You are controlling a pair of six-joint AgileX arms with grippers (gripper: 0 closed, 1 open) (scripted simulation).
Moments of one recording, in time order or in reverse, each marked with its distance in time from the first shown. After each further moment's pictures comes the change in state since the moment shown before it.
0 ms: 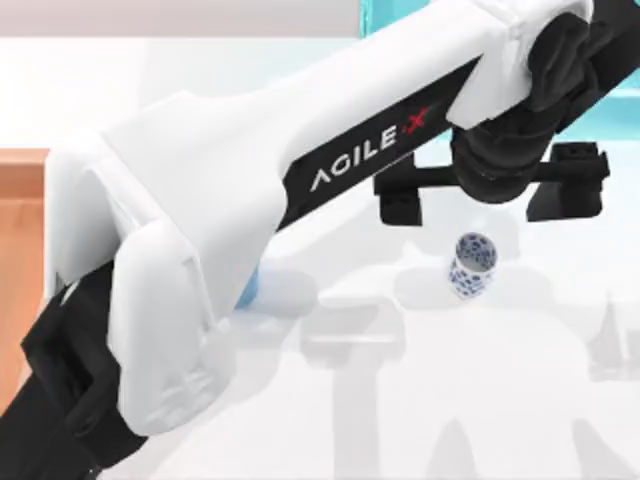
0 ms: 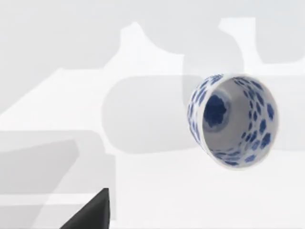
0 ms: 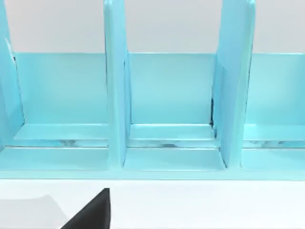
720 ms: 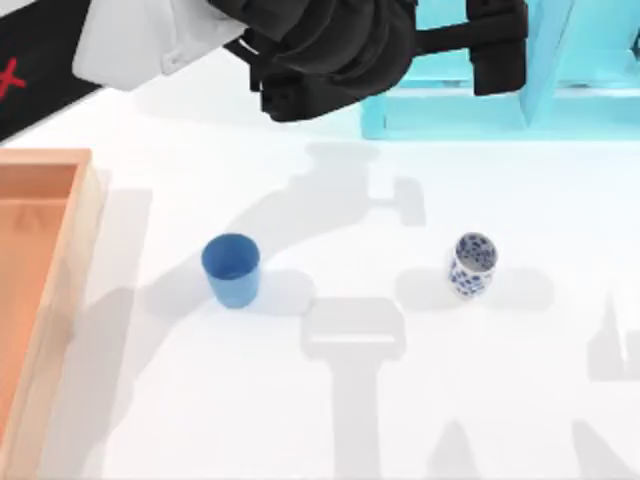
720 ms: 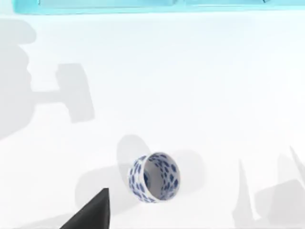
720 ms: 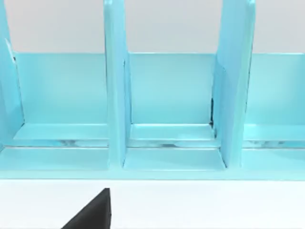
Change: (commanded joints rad) left arm 0.138 -0.716 -0.741 0.570 0.146 0.266; right arm 0.000 0.000 0.000 0.000 0.000 0.000
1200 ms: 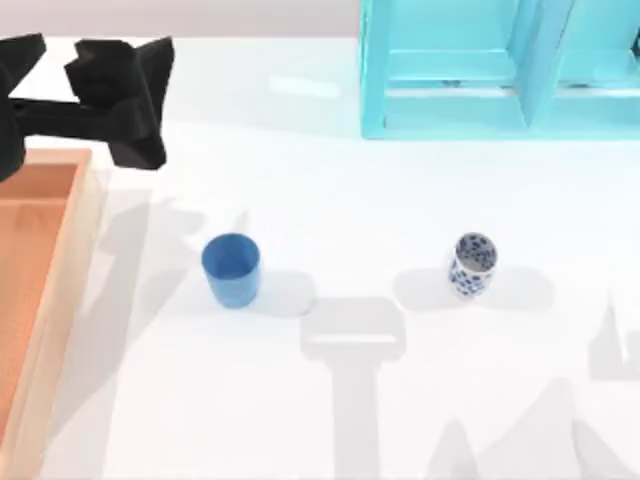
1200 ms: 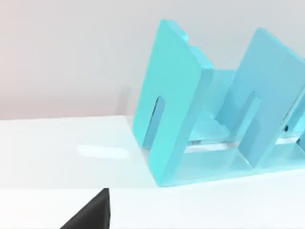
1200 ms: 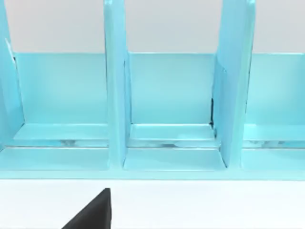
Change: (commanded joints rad) left arm 0.297 -0.911 -0.821 0.471 -0.031 0.382; right arm 0.000 0.000 0.000 0.000 0.000 0.000
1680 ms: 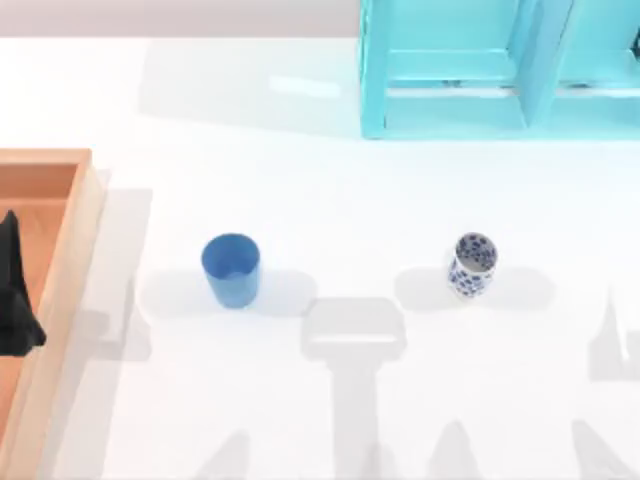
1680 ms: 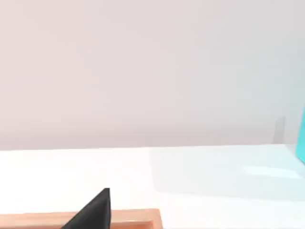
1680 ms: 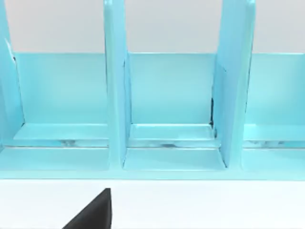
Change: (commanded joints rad) left arm 0.378 -0.668 -0.687 0.262 0.044 0.231; right arm 0.000 0.000 0.000 0.000 0.000 0.000
